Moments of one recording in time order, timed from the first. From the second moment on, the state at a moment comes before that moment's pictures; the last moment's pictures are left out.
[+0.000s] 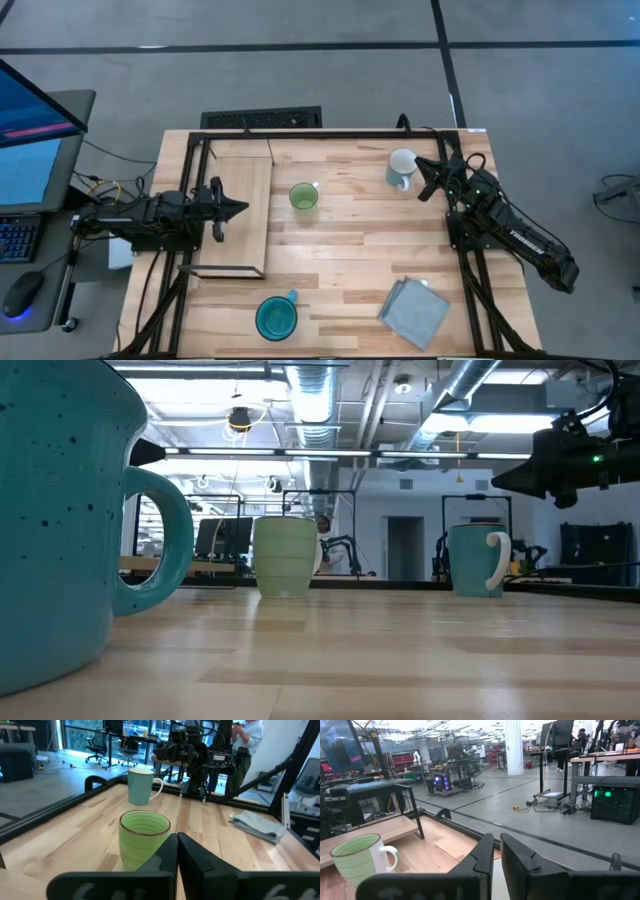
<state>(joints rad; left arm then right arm) 0.00 0.00 0.06 -0.11 -0.18 -0.19 -0.71 0.00 0.01 0.01 -0.03 0.08</state>
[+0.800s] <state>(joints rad) 0.00 0.00 0.06 -0.09 -0.20 -0.16 -0.71 0.00 0.01 0.01 -0.03 0.08</state>
